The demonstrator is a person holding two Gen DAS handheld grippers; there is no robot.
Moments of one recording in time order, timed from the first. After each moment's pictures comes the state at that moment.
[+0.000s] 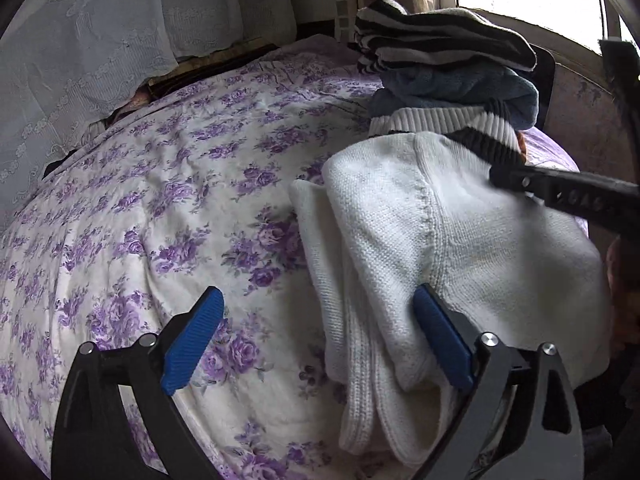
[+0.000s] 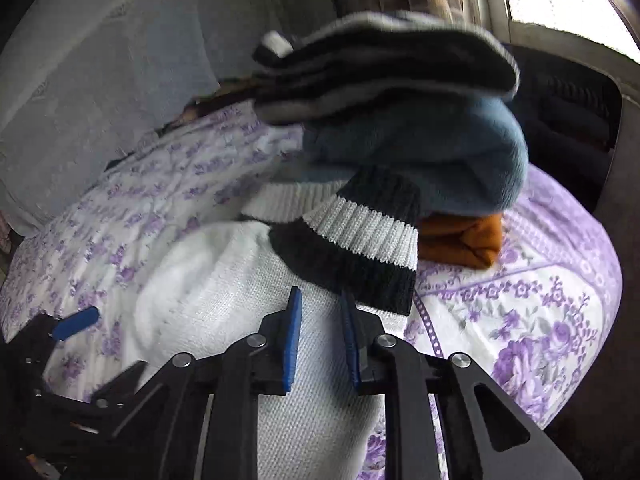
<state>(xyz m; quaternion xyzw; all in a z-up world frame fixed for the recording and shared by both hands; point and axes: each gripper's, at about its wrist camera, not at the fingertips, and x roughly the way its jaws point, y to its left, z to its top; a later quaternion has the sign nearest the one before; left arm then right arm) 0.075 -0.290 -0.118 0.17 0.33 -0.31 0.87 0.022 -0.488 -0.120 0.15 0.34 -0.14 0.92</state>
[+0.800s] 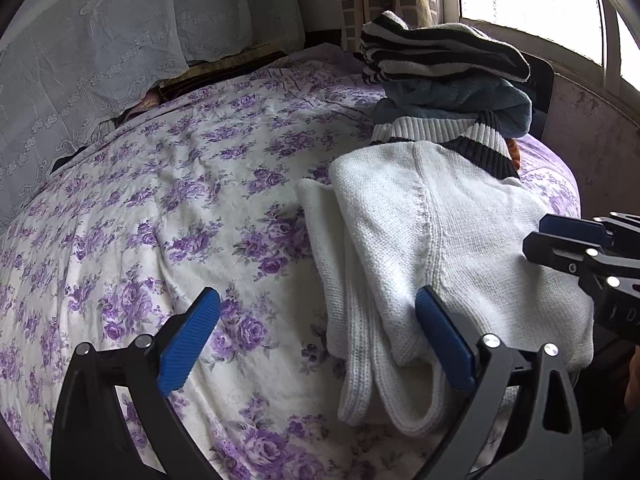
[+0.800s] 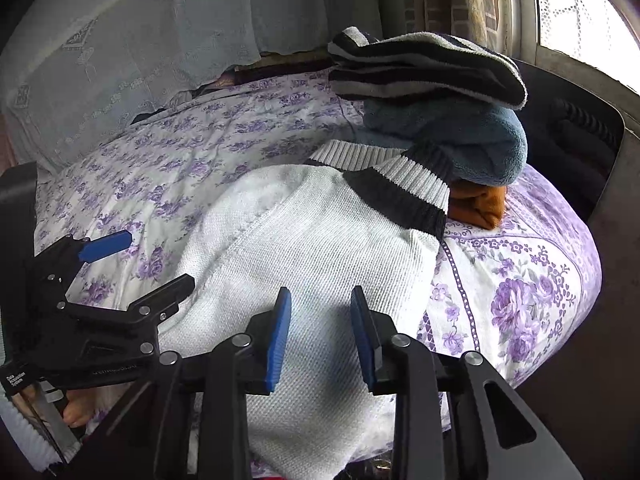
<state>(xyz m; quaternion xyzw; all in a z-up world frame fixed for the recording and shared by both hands) 0.056 -0.276 -0.112 0.16 0.32 -0.30 0.88 -0.036 -0.418 -0.101 0.08 0.36 -0.11 0.92</state>
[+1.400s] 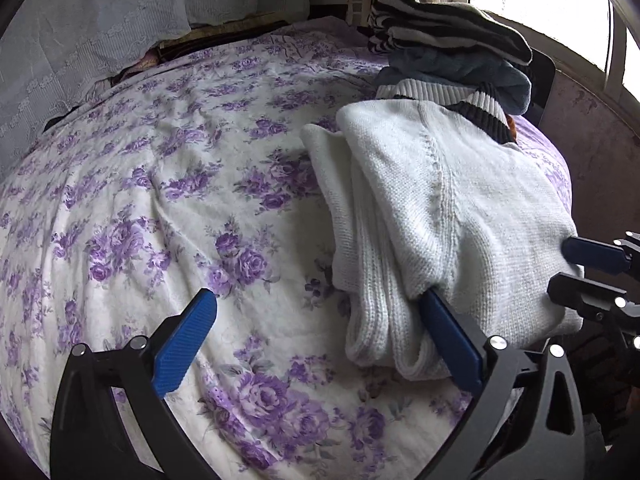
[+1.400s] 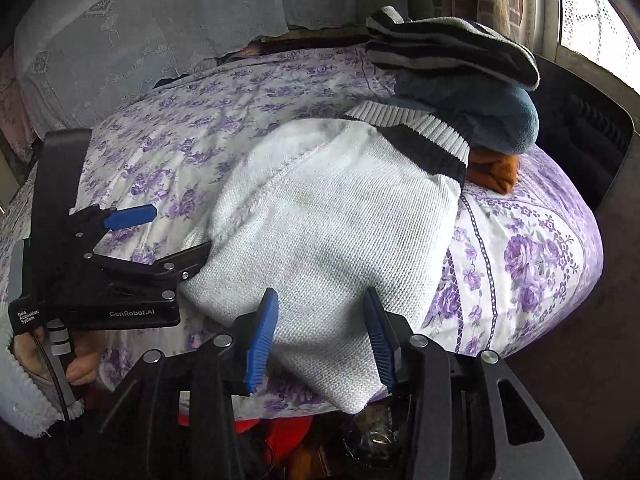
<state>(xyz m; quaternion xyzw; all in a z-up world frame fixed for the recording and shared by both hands) 0.056 -0.251 -0.130 0.13 0.38 -0.32 0.86 -0.067 -0.389 -0.103 0.06 0.40 -0.07 0.91</state>
